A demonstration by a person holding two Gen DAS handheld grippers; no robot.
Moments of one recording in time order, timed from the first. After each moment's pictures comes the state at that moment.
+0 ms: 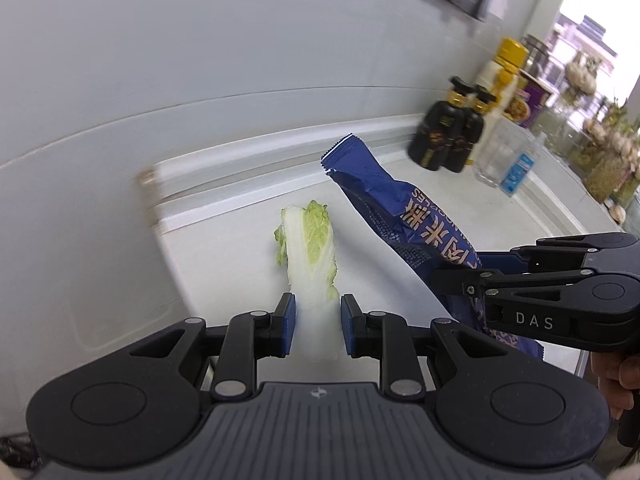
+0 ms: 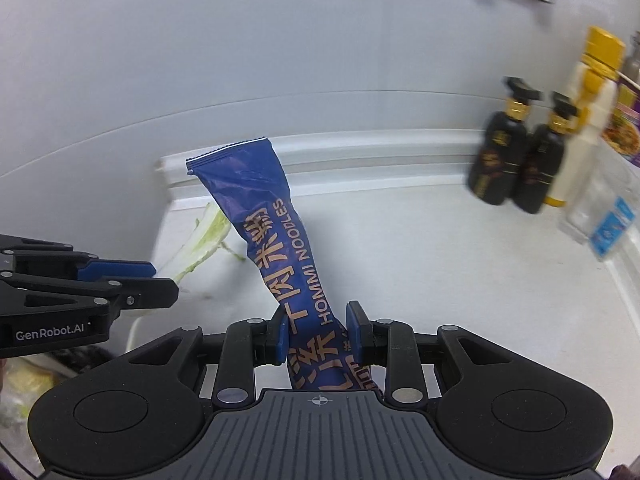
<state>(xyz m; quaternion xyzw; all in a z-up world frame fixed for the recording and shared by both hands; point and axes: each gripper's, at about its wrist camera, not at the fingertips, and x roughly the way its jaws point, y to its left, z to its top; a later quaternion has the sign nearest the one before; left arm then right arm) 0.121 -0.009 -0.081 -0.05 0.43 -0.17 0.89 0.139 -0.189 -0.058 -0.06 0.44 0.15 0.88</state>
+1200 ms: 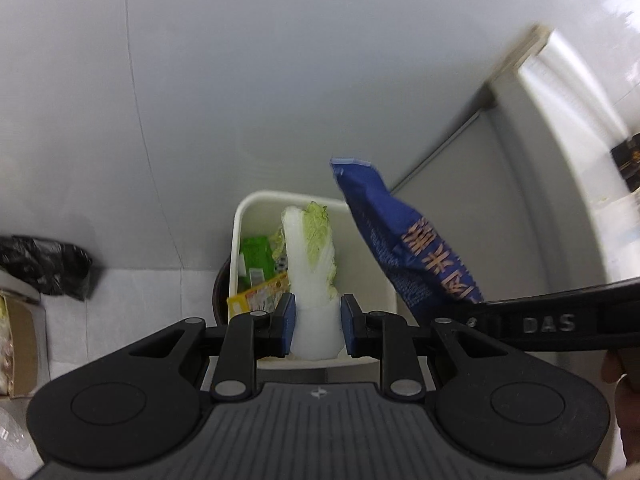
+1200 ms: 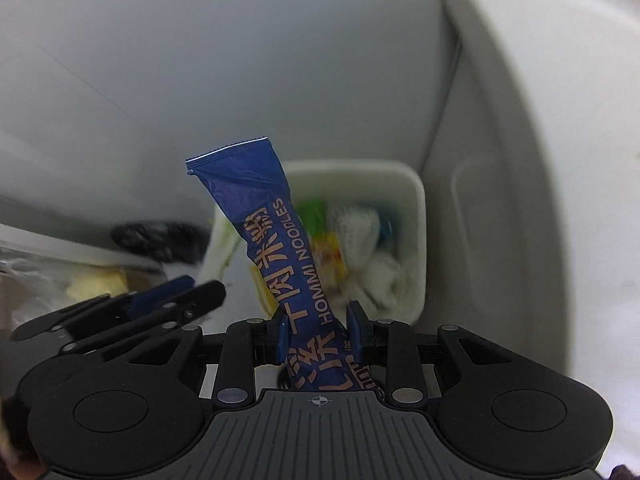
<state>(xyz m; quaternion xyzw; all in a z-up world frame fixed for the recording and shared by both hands) 0.076 0.170 -0.237 -0.20 0.54 0.00 0.82 0.124 0.067 -0.216 -0.07 0.68 0.17 0.71</state>
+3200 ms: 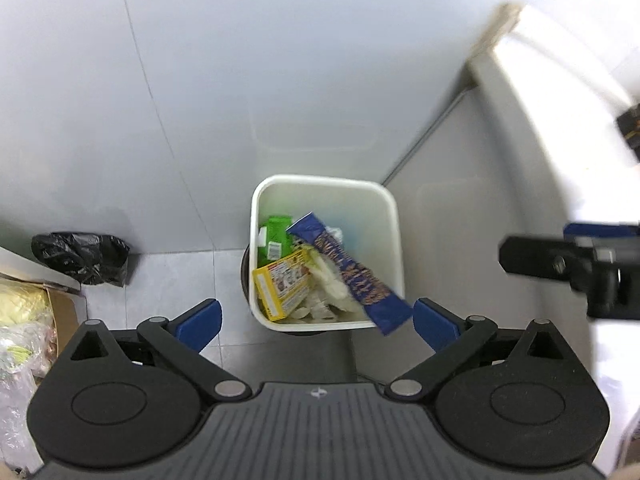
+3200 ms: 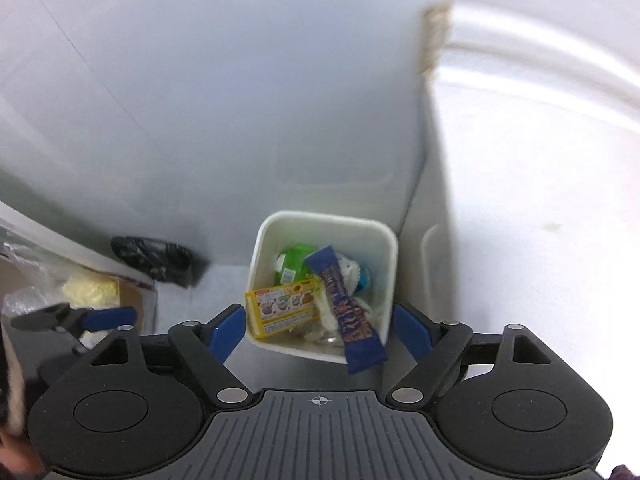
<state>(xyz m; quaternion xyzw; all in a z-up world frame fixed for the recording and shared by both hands) 0.072 0.146 -0.187 -0.15 0.57 0.03 0.81 0.090 0.018 -0.098 -0.09 0.57 0.22 0.79</state>
